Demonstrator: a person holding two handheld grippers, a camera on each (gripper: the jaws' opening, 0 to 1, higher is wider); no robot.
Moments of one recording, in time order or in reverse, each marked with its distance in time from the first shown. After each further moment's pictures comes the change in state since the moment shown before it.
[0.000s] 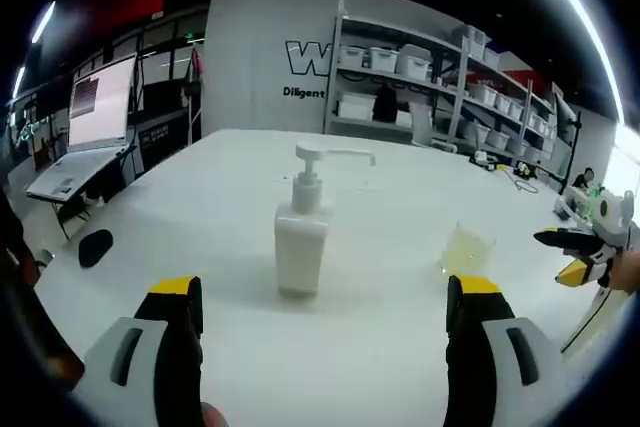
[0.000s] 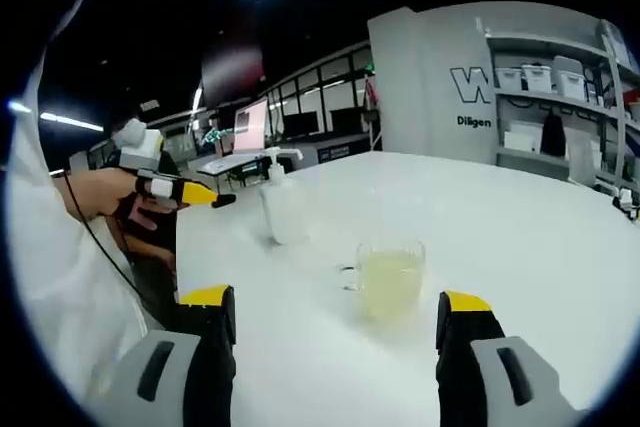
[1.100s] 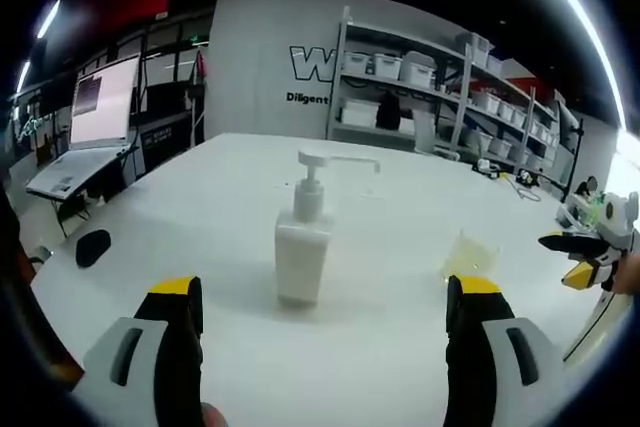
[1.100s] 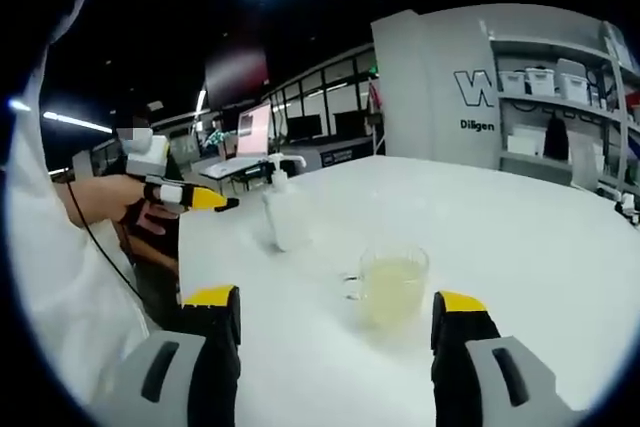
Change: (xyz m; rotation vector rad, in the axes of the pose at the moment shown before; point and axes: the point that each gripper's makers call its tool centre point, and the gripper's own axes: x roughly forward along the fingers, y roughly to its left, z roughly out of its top) left arm 0.008 0.001 0.004 -0.018 -0.031 0.008; right arm 0.003 0.003 0.006 -0.006 0.007 0.021
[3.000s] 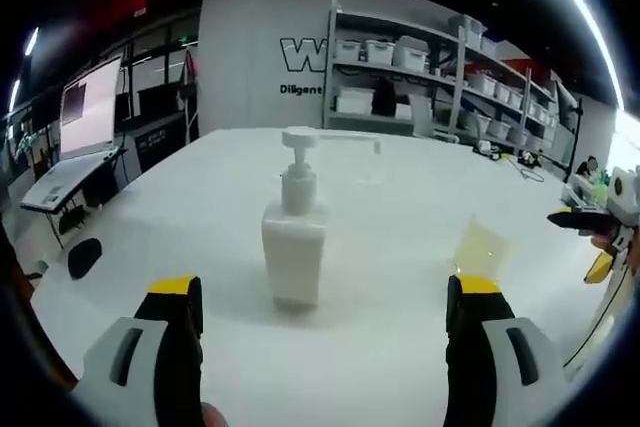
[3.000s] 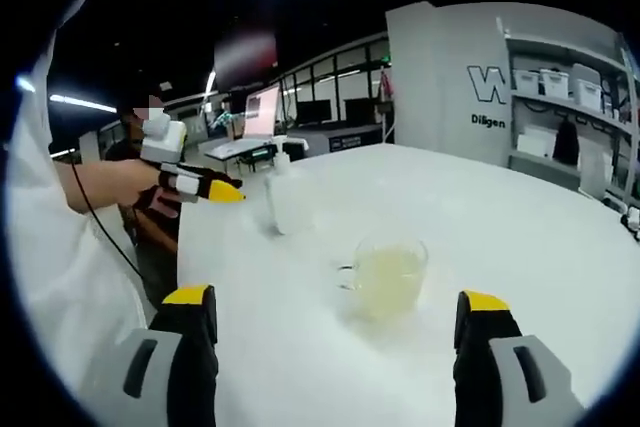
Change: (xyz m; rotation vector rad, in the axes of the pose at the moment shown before) left arm 0.032 -0.004 -0.011 0.060 0.041 0.001; right arm 0.006 -0.010 -0.006 -0.057 0.059 0.025
